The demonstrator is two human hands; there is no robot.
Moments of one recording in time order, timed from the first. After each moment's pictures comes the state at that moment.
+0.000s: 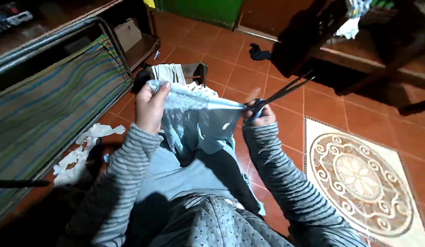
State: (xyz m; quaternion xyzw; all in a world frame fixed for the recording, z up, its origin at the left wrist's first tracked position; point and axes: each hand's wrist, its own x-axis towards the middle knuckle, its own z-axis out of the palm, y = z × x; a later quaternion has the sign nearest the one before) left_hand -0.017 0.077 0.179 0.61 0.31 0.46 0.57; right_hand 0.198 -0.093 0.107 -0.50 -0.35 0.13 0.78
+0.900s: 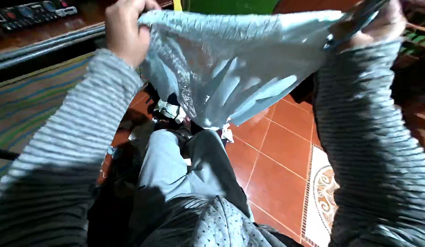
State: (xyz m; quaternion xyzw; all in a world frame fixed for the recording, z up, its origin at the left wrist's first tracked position) left_hand -0.059 0.193 0.291 0.86 0.27 0.43 0.06; right_hand 0.312 -0.035 0.313 -0.55 -0.56 -0.09 0.61
